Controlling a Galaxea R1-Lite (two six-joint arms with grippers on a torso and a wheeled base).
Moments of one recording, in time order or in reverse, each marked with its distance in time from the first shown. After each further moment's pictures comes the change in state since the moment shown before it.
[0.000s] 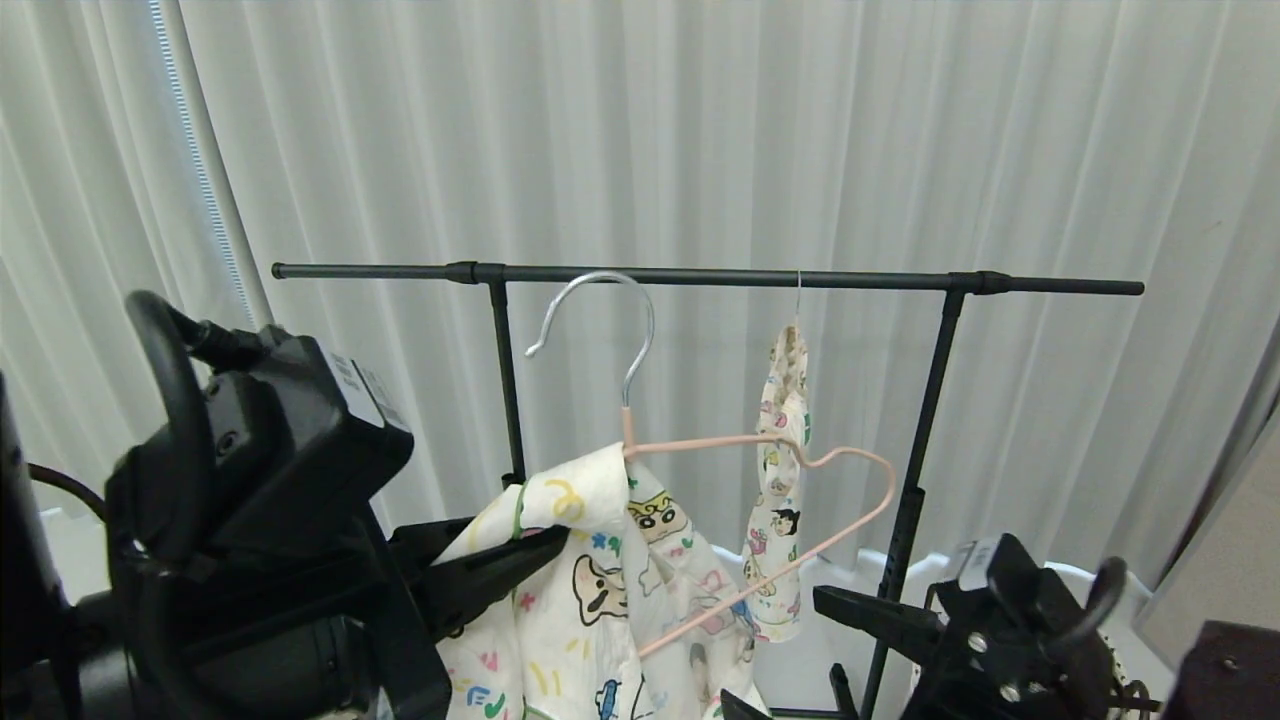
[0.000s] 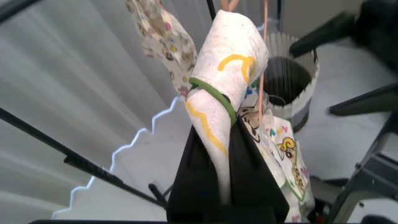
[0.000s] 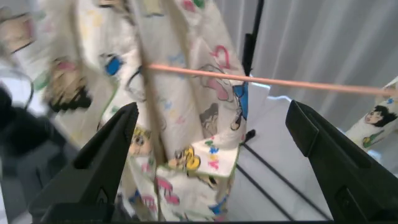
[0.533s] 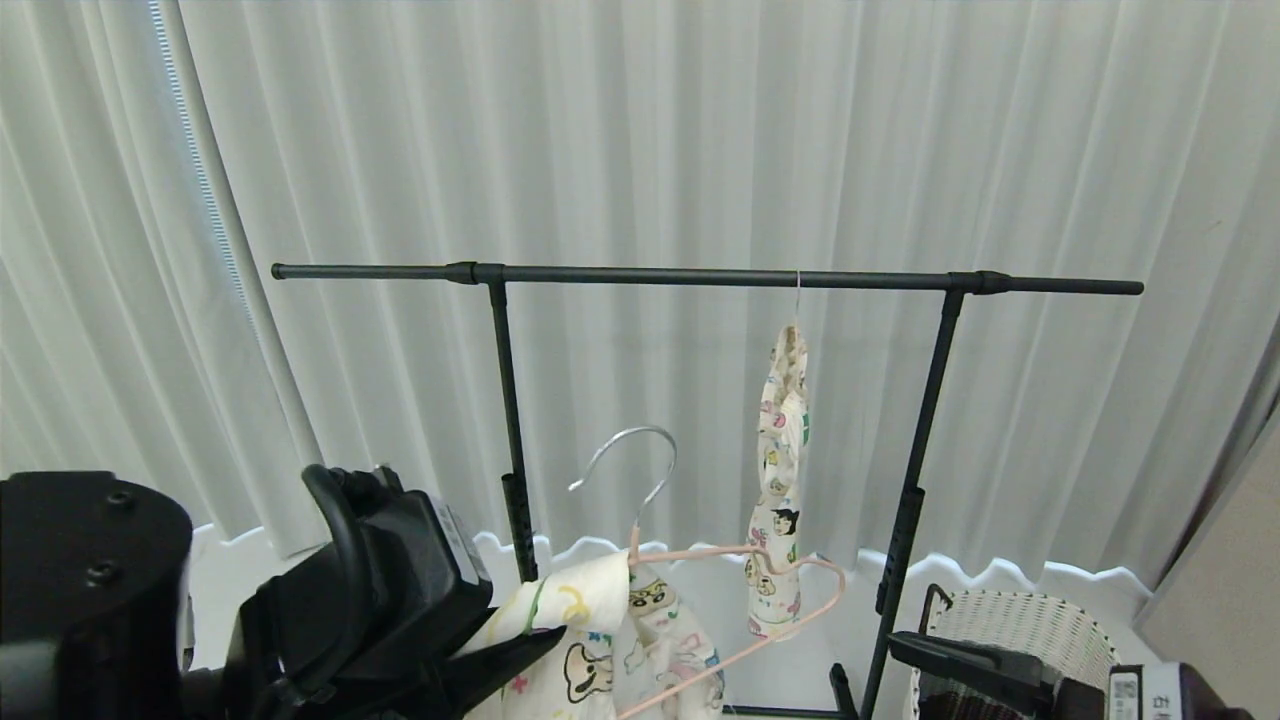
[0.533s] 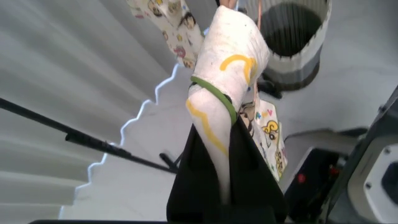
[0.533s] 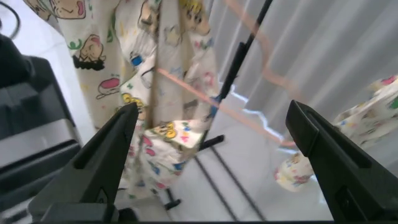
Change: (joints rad) left arm 0.000 0.037 0.127 -0.001 -0.004 0.064; right arm 0.047 -0.202 0.196 0.000 0.060 -0.277
